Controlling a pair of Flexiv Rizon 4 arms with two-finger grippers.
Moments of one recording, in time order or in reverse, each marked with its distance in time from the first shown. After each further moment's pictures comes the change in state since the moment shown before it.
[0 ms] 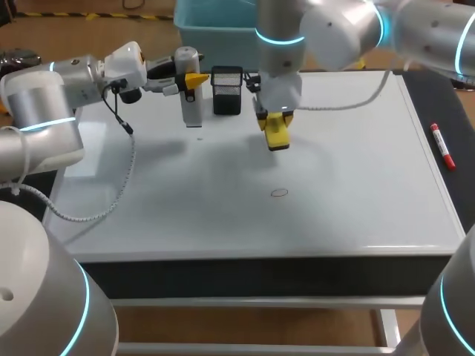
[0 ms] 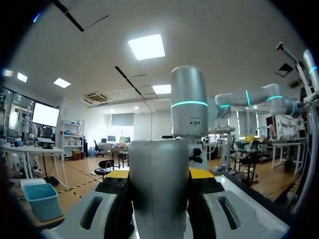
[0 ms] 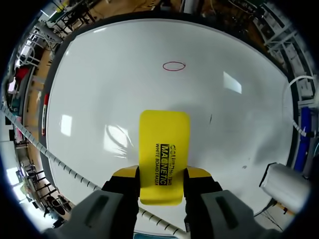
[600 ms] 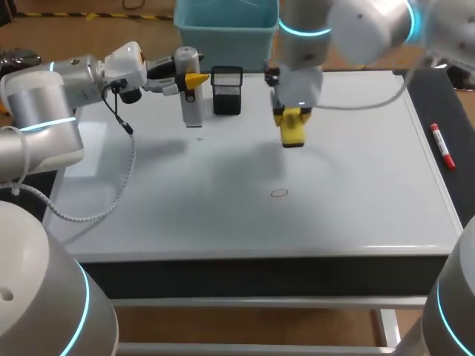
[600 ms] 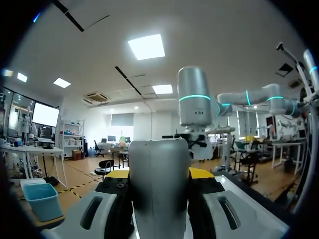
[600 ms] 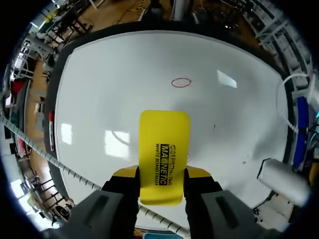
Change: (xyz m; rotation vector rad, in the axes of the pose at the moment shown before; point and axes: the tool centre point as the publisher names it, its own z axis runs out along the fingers) left arm 0.000 0.000 0.000 0.000 0.000 0.000; right arm 0.026 0.024 -0.032 0.011 -0.009 0.055
